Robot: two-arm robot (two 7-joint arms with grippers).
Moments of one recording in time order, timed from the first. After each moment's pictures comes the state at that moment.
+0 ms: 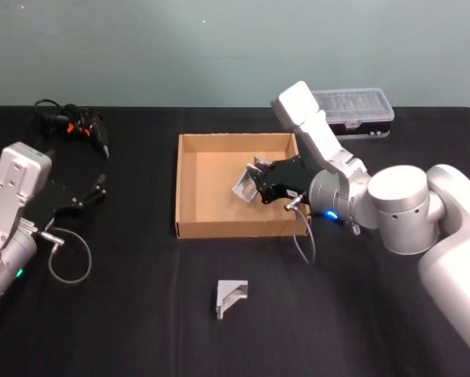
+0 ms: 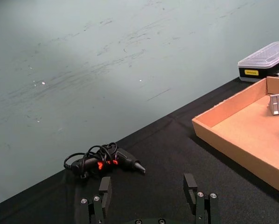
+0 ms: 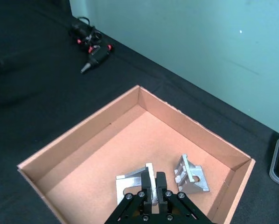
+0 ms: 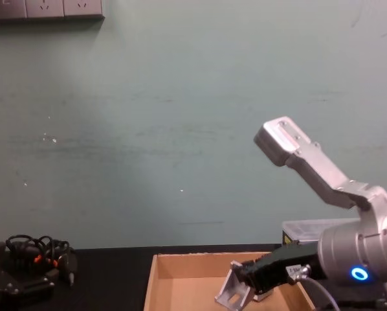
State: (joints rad) left arm -0.20 0.60 0.45 -1.41 -0.25 -0.12 0.03; right arm 0.53 0.24 -0.50 -1.24 0.10 0.40 0.37
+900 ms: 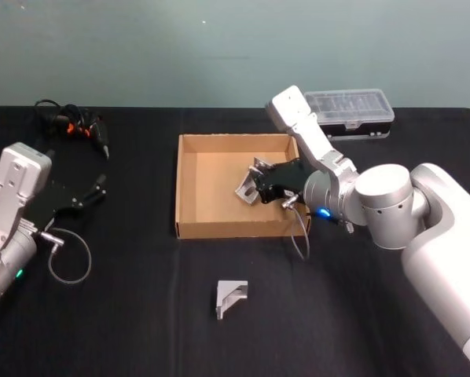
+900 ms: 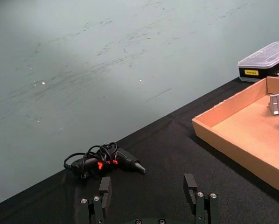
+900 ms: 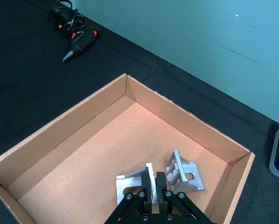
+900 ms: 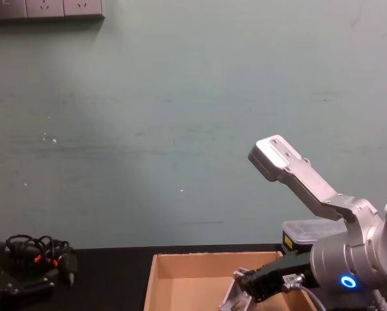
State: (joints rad) left arm -0.20 0.60 0.45 -1.41 -0.25 -0.12 0.03; right arm 0.58 0.17 -0.48 -1.09 0.05 0.38 0.37
